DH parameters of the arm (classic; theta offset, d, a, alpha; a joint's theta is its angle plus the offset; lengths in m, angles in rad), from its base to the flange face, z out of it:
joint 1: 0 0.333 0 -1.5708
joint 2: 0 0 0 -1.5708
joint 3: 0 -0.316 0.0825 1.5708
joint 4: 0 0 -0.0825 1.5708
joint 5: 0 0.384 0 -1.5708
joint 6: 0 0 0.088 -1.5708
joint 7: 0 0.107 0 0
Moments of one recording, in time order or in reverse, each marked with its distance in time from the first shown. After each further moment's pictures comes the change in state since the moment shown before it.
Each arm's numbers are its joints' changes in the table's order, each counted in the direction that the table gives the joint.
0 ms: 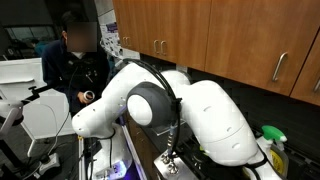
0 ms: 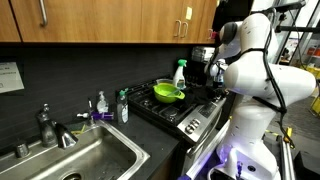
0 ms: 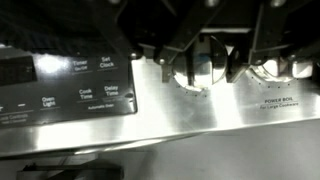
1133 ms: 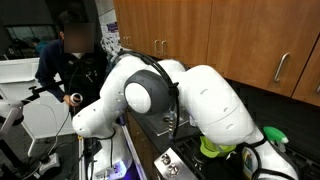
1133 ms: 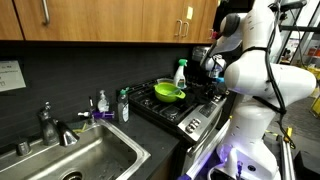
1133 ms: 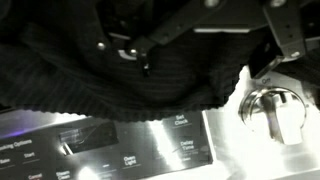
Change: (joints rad) arm 0.021 -0.092 -0.061 0.072 0.117 0.074 0.073
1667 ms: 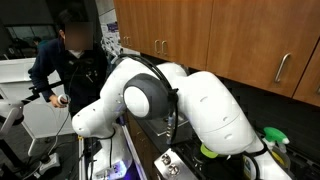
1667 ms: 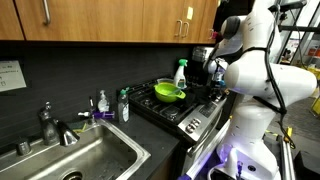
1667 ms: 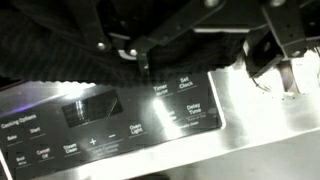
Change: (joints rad) arm -0.020 0.027 0.023 0.007 0.012 0.040 0.004
